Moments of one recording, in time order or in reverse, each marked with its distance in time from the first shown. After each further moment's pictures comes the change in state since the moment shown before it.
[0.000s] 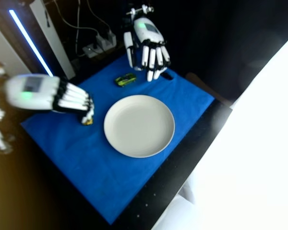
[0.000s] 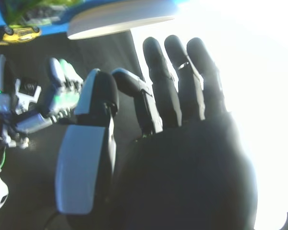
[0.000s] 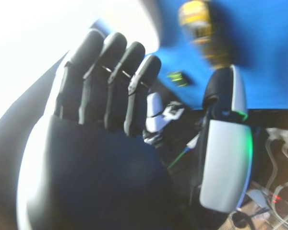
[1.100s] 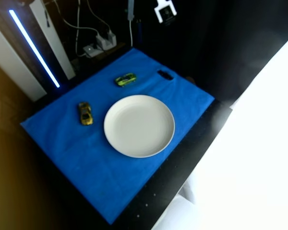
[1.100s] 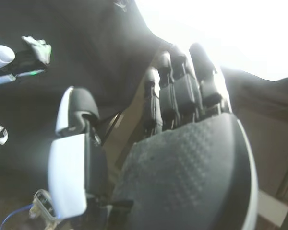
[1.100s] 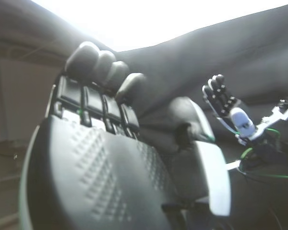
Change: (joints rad) left arm -0.218 0.114 0.032 0.215 -0.538 -0.010; right arm -0.055 0.119 -0.040 0.198 0.879 -0.106
